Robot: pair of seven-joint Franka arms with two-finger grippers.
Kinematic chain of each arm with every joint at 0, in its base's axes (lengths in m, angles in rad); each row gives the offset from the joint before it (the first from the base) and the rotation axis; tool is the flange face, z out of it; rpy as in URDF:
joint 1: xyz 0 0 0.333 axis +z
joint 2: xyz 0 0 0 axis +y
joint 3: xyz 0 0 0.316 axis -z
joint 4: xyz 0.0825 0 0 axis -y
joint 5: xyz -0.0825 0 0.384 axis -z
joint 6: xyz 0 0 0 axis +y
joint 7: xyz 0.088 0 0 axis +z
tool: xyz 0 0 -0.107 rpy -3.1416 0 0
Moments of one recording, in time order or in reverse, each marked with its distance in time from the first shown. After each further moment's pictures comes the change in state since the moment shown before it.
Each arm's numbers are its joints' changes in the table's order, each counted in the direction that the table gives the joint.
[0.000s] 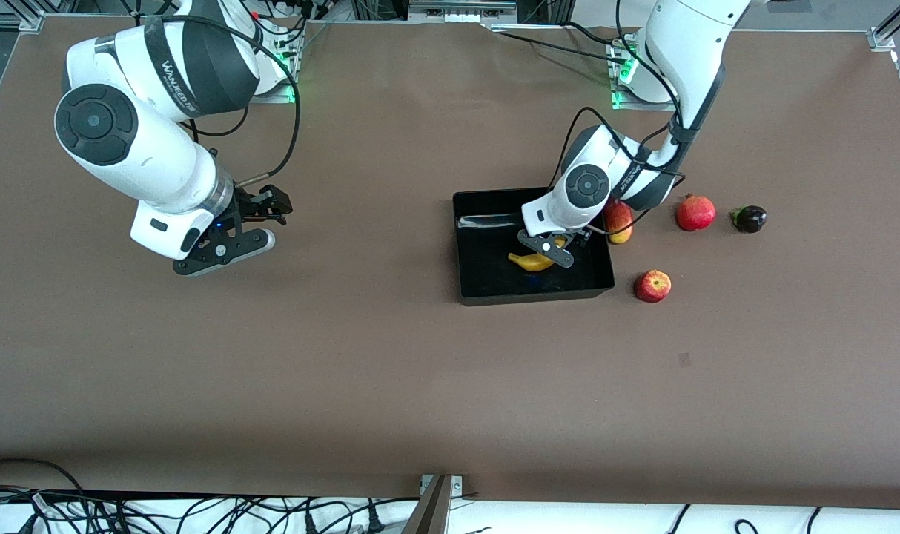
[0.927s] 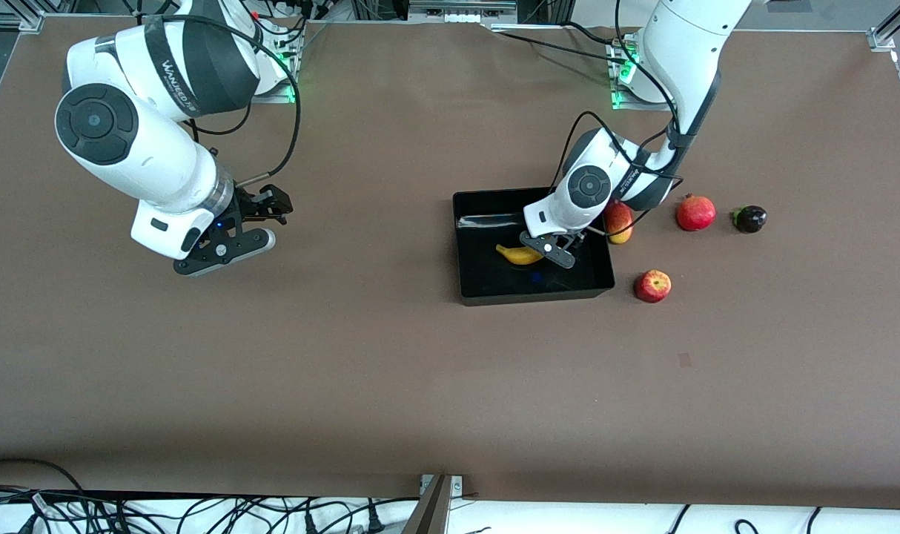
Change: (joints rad) left arm 0.000 0.019 -0.005 -0.027 0.000 -0.070 -0.001; right arm 0.000 -0.001 0.000 0.000 0.000 0.000 0.000
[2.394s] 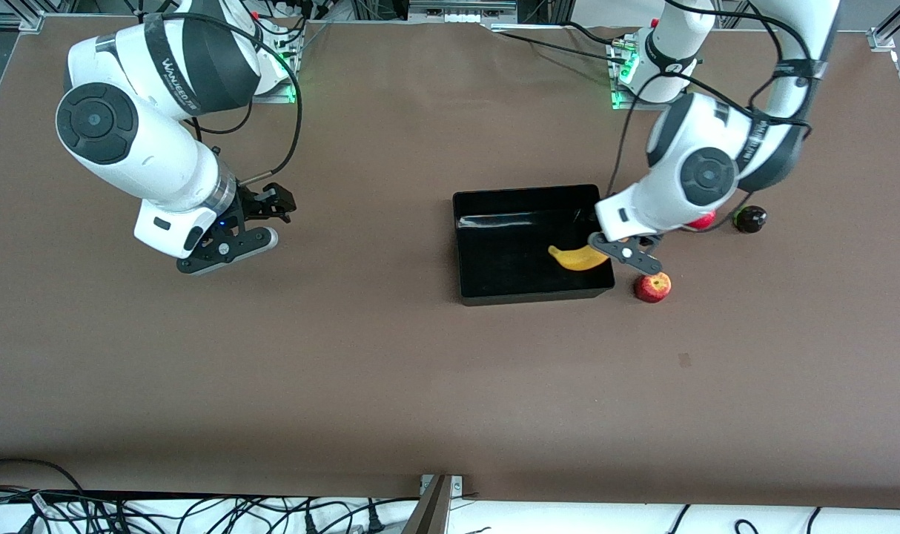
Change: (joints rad) left arm 0.243 -0.266 -0.012 0.194 0.048 0.500 -0.246; right arm 0.003 0.002 -0.006 -0.001 -0.095 0.001 -0.053
